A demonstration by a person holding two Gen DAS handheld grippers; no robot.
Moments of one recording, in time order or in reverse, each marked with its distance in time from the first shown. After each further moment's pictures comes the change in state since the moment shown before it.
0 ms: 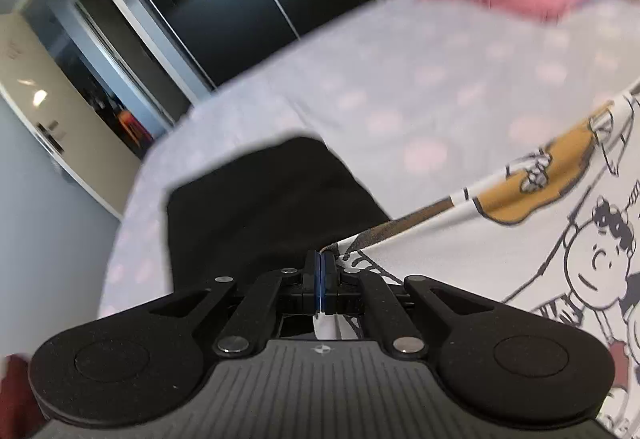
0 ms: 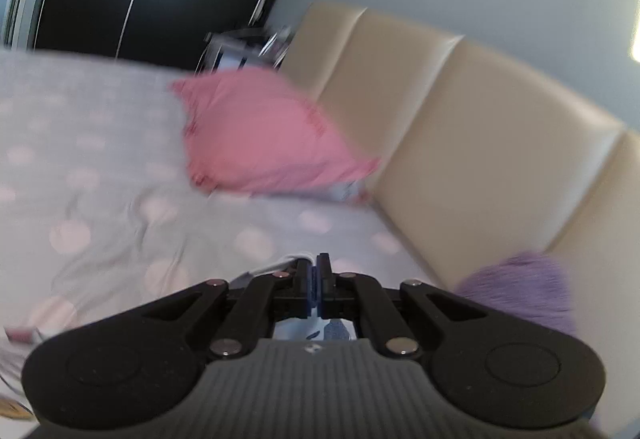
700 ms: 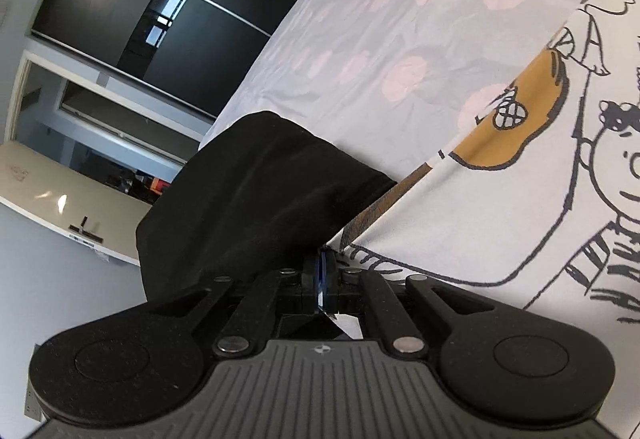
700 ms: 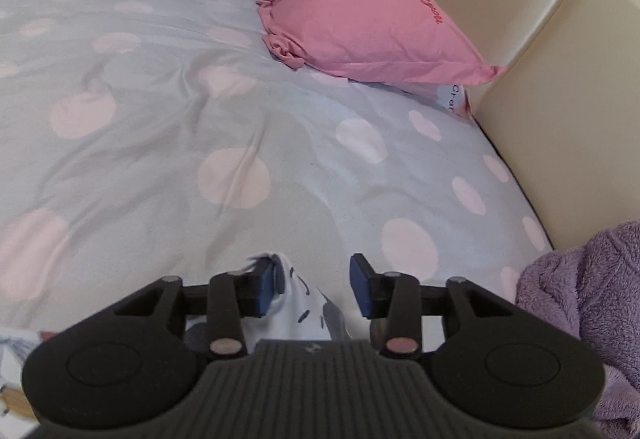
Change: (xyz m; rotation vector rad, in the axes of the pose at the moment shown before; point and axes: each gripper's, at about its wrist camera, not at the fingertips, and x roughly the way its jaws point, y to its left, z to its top) left arm 0.022 -0.074 -0.054 0.401 -0.030 0.221; right arm 0.126 0.088 -0.058 -0.101 0.258 0.157
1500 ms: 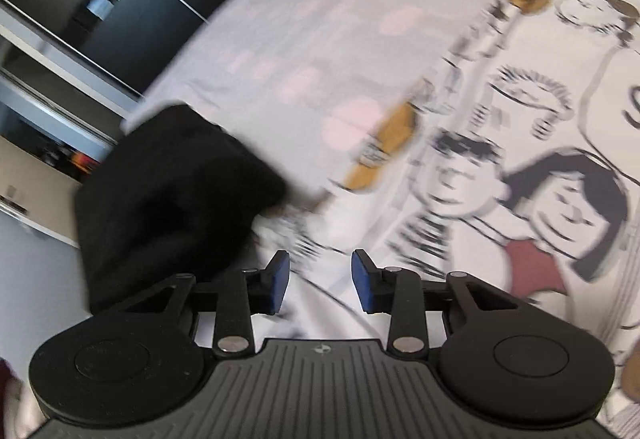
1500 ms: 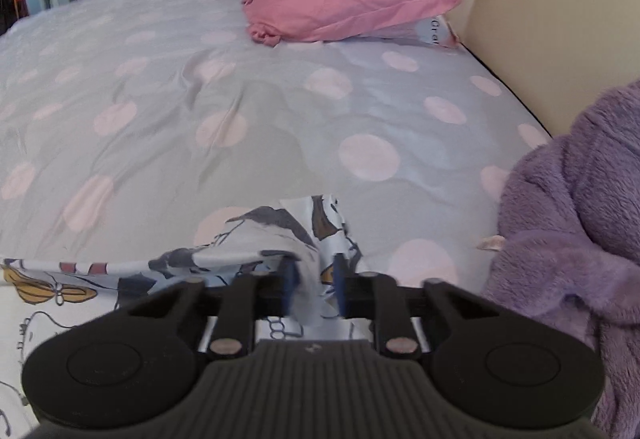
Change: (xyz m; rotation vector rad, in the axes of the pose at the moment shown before) left arm -0.042 -0.039 0.016 -0.095 0.060 -0.329; right arm -0.060 -0.096 -0.066 0.189 0.055 0.214
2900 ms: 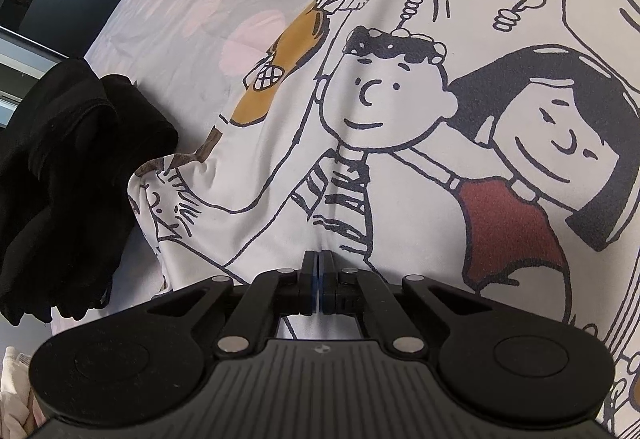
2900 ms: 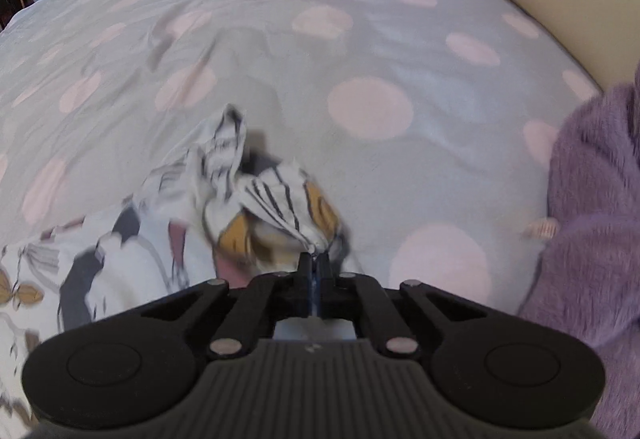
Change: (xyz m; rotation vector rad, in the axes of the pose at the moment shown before) left arm 0.057 -0.042 -0.004 0.093 0.151 -0.088; right arm 0.085 -0.046 0.006 0.047 0.116 0.105
